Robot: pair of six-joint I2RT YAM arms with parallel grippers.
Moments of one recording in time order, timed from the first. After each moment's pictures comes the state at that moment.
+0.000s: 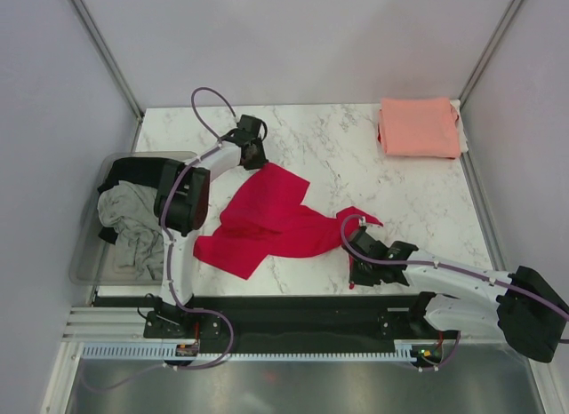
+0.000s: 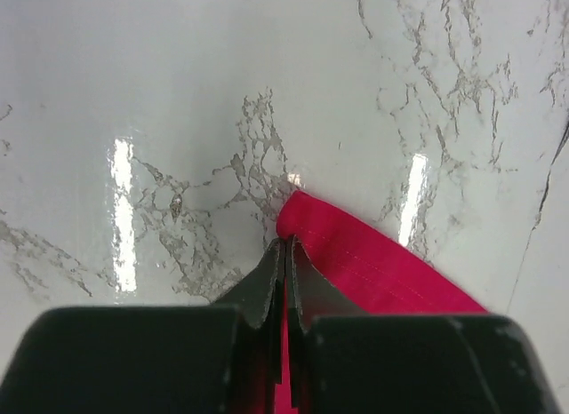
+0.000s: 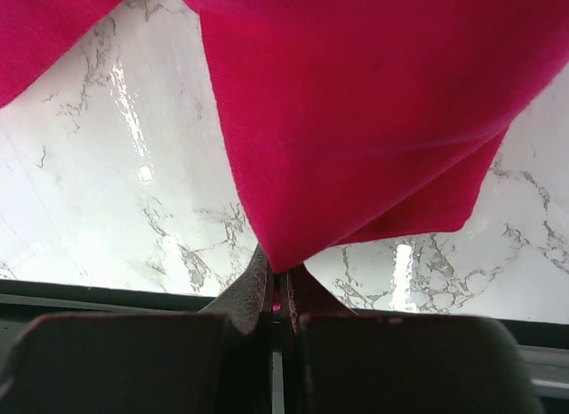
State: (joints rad) left arm -0.35 2.22 1.66 -0.36 -0.07 -0.49; right arm 0.89 1.10 0.49 -0.59 0.16 1.01
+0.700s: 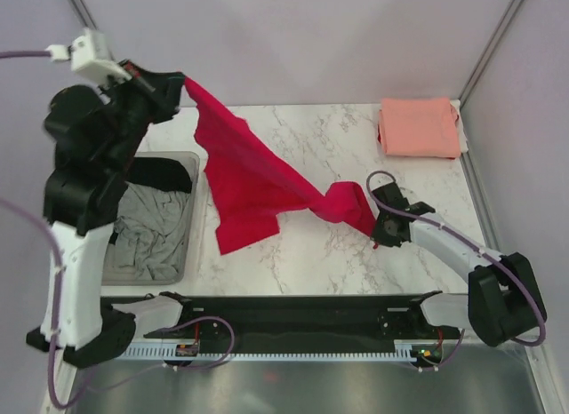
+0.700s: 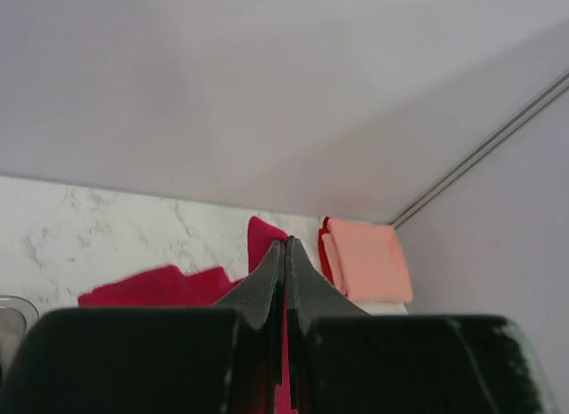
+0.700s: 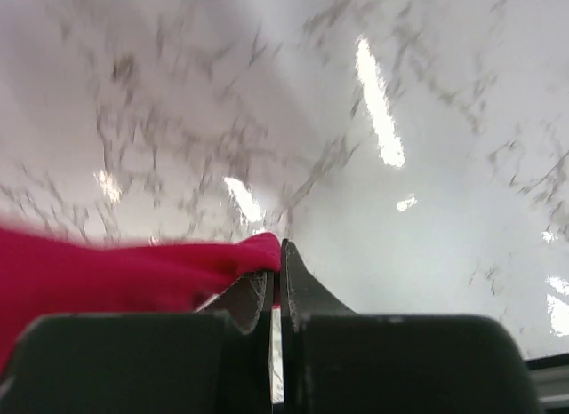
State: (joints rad) left arm -0.35 1.29 1.95 -0.64 -0.13 -0.49; right arm 0.45 1.25 0.69 -0.65 0.24 0.77
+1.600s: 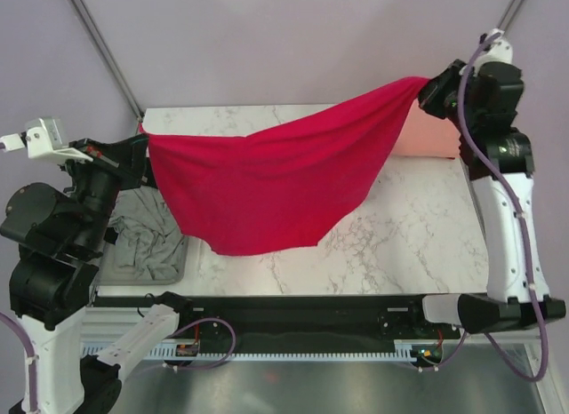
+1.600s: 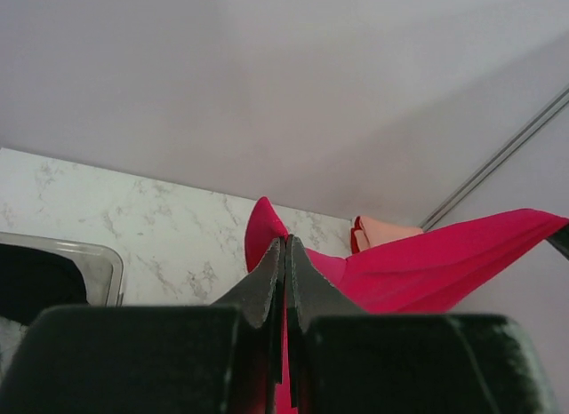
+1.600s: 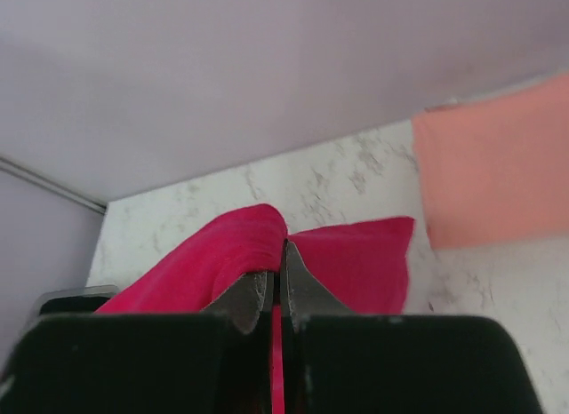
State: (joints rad) left arm -0.34 0.78 1.61 -0.70 -0.23 -0.42; right arm 0.05 1.35 1.71 -0.60 -0.03 0.50
